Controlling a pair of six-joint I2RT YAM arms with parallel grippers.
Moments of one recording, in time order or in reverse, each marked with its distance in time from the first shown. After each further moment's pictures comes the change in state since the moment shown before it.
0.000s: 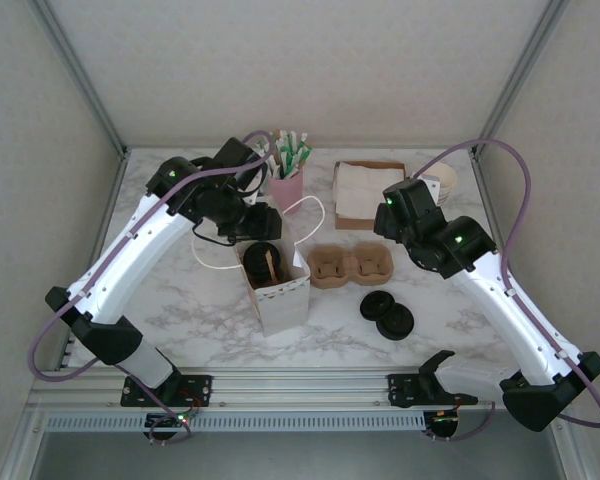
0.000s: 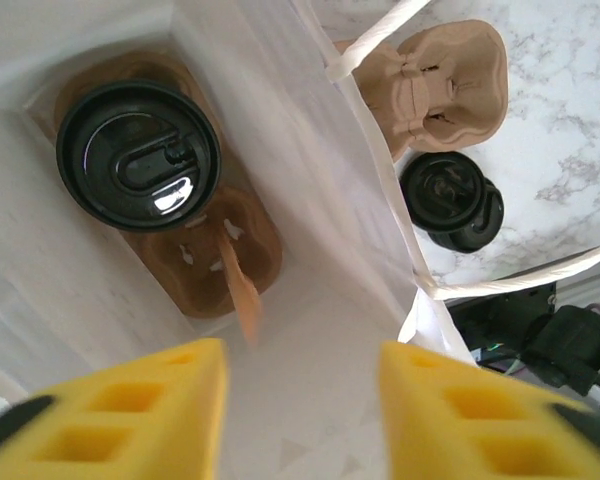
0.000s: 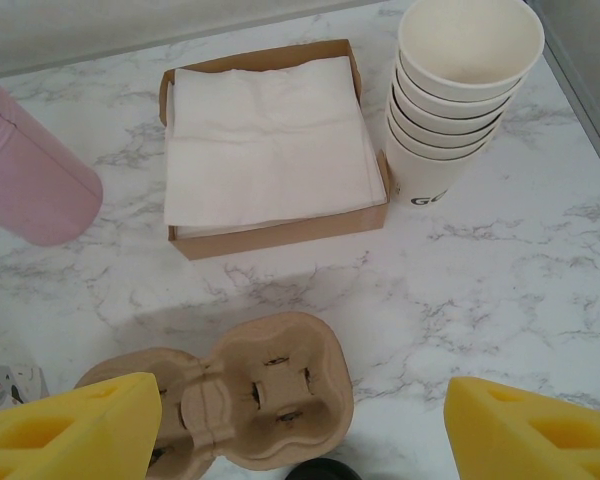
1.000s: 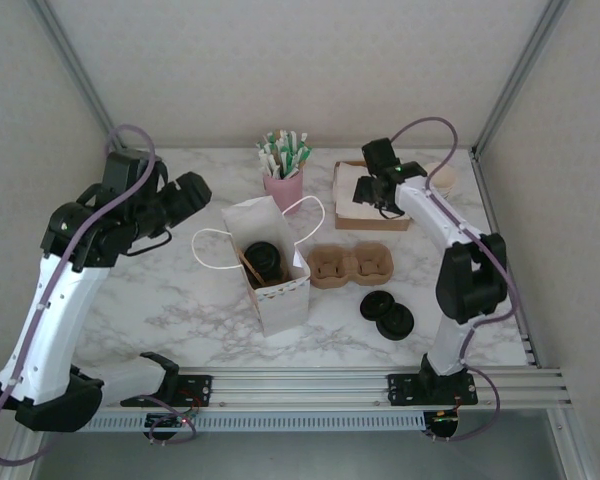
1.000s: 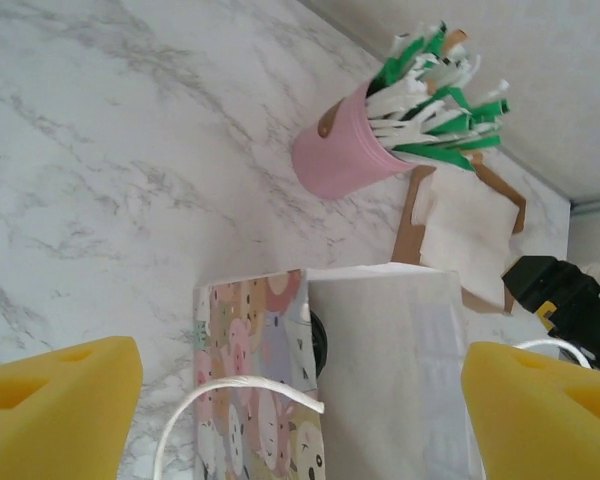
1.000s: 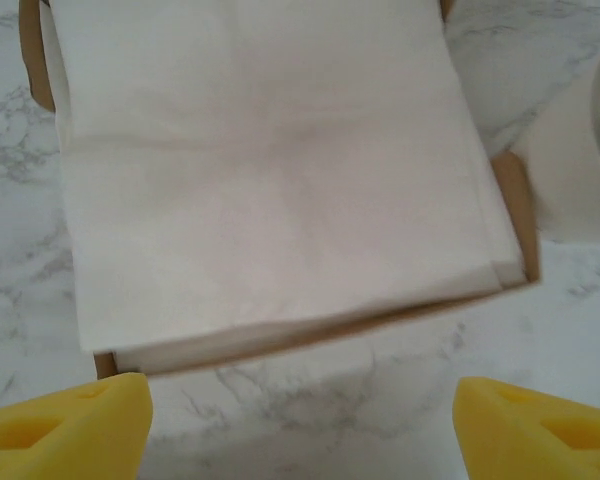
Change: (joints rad) left arm 0.300 -0.413 -0.264 0.237 -0.296 -0.216; right arm -0.269 0.688 0.225 0.248 -0.264 -0.079
